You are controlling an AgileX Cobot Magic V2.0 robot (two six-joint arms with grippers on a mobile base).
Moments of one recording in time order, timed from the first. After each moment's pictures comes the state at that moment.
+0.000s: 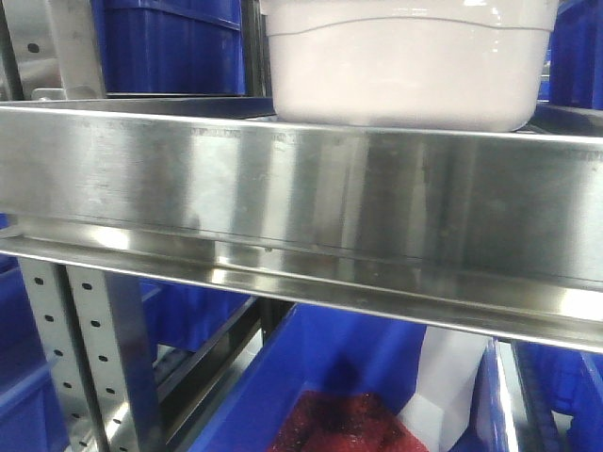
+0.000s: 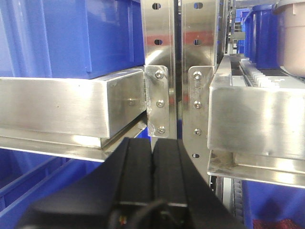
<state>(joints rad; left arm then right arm) -0.06 -0.01 0.03 -0.20 0.02 0.31 -0.03 -0.01 -0.04 0.02 0.08 0.02</state>
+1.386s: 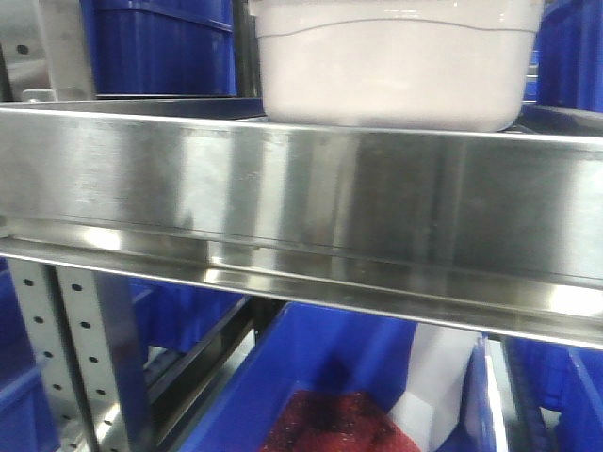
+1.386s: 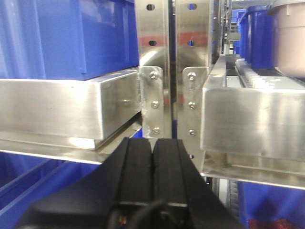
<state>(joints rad) -0.06 -0.01 0.03 -0.20 0.02 0.31 -0.03 -0.01 0.03 0.01 -0.02 0.02</state>
